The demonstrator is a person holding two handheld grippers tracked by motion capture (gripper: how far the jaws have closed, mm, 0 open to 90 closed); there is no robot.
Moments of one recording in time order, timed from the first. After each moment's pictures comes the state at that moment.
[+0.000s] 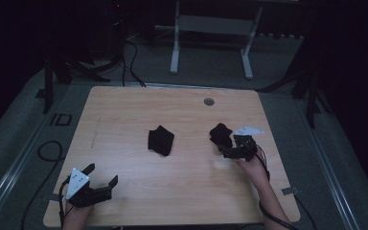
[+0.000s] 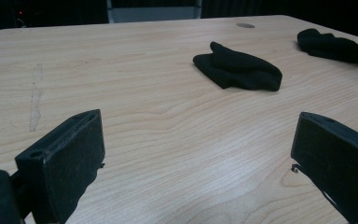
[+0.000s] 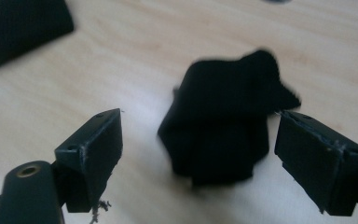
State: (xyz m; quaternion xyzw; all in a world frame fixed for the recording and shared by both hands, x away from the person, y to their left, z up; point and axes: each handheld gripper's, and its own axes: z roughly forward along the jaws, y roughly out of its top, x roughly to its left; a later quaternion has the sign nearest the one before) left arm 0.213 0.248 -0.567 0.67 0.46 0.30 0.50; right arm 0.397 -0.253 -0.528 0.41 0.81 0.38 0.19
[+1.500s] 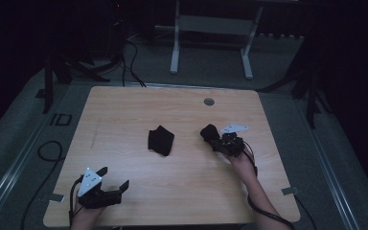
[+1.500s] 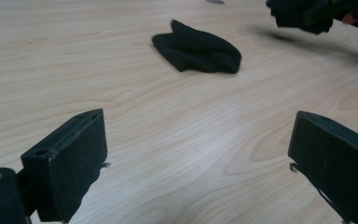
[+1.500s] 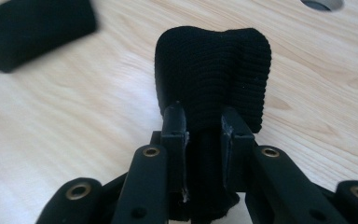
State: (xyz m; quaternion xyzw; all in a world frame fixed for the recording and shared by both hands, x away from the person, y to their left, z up) left arm 0.213 0.214 -0.557 0.71 0.45 0.23 0.48; right arm 0.401 -0.214 -0.530 0.38 0.83 0.36 0.18
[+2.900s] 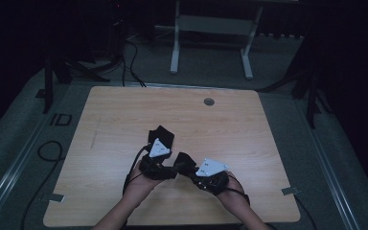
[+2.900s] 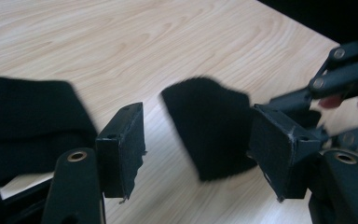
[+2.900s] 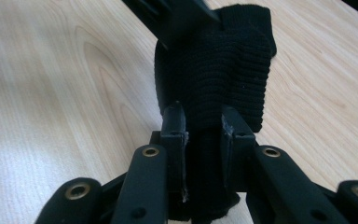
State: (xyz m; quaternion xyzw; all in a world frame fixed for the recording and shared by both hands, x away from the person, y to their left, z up) left arm 0.293 0.061 -0.493 0.81 0.37 0.11 0.45; right arm 0.273 -0.149 -0.512 0.19 0.88 0.38 0.20
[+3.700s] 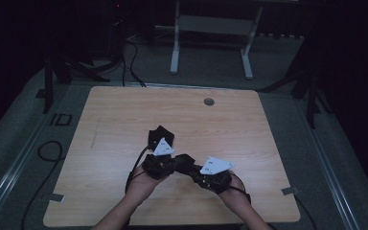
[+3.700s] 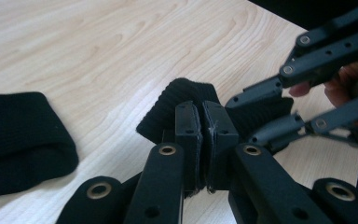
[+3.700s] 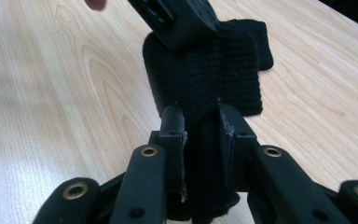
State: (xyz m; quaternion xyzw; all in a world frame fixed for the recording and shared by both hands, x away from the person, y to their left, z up) left arm 0.287 0.062 -0.482 0.83 0.33 0.11 0.44; right arm 0.278 -0.158 -0.508 0.19 0.87 0.41 0.18
